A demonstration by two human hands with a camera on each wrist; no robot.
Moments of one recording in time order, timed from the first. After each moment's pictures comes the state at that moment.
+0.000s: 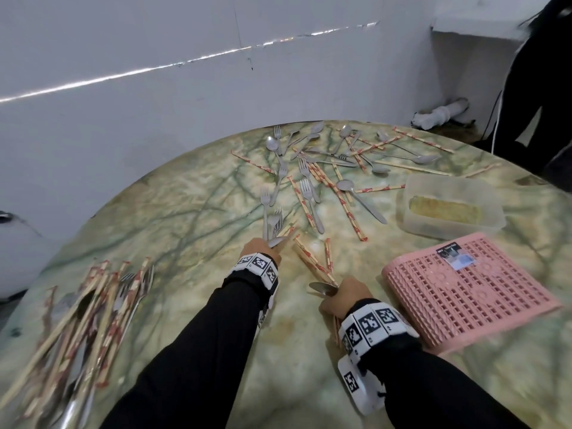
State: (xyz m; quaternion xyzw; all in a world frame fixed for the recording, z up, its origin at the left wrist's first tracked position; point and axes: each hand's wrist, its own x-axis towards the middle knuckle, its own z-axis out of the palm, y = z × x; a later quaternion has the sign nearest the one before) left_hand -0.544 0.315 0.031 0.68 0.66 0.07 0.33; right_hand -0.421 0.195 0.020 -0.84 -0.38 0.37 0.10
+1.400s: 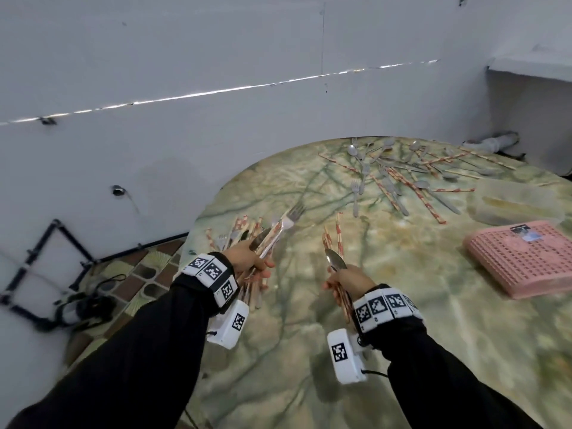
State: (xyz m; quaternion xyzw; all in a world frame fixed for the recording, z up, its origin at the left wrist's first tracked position) left_hand -0.863 0.214 0.093 0.57 0.57 0.15 0.58; right_hand -0.663 0.132 0.061 -0.68 -0.29 0.55 0.38
